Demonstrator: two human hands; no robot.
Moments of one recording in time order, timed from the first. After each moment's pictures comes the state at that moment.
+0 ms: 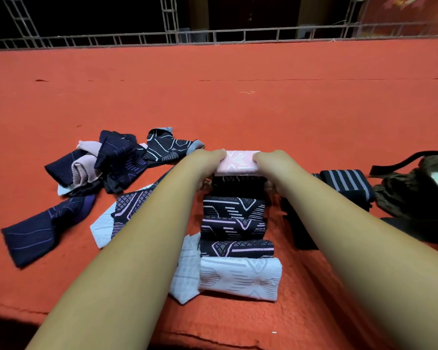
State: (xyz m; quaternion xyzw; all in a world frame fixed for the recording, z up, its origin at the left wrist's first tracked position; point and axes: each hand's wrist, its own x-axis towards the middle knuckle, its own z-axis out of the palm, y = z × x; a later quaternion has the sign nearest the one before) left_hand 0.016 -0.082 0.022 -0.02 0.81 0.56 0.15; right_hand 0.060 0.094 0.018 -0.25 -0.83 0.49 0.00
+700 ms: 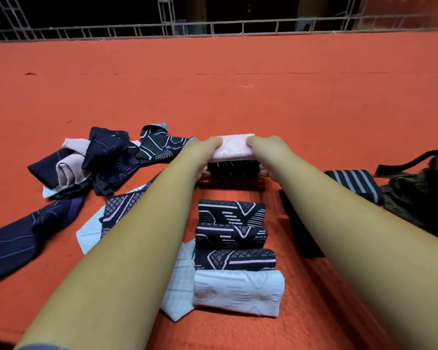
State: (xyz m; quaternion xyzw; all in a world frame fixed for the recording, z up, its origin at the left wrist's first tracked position) left_hand -0.027 -0.070 0.011 -0.07 0.78 0.61 0.11; right_hand 0.025 0.091 0.027 -0.25 -0.78 0.57 0.04
